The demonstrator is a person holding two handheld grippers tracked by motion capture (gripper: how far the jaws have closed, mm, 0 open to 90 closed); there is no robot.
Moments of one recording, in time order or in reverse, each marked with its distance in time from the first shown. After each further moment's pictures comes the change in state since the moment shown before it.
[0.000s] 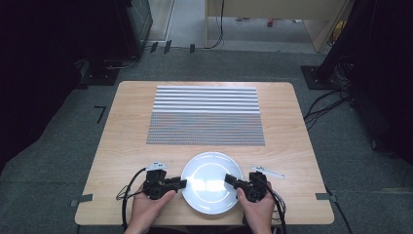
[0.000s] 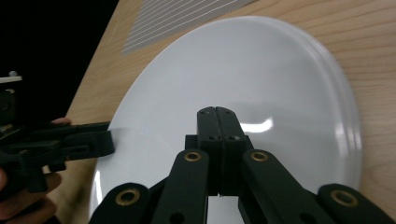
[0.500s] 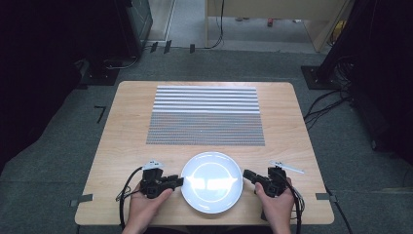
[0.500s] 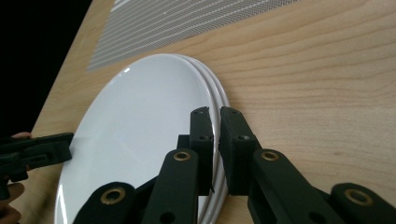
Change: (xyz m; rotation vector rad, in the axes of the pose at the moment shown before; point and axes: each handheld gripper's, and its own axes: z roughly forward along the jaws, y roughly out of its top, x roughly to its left) left arm 0.005 0.001 -0.006 -0.021 0.012 -0.007; right arm -0.029 0.027 -0.034 -0.013 -0.128 -0.009
